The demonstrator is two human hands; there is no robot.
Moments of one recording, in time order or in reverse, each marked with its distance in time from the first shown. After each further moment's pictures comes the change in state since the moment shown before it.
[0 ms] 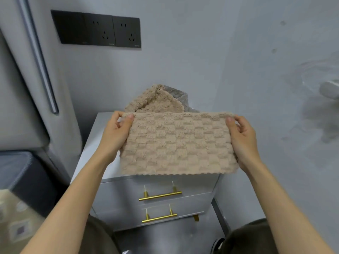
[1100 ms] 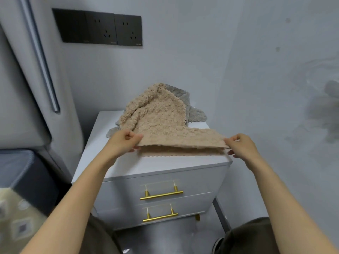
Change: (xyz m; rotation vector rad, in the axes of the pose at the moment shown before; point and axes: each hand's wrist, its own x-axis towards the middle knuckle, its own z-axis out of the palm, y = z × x) left_hand 0.002 -0.024 -0.001 0.249 -0.194 -0.171; right_hand 0.030 0.048 -0.025 -0.583 -0.081 0.320
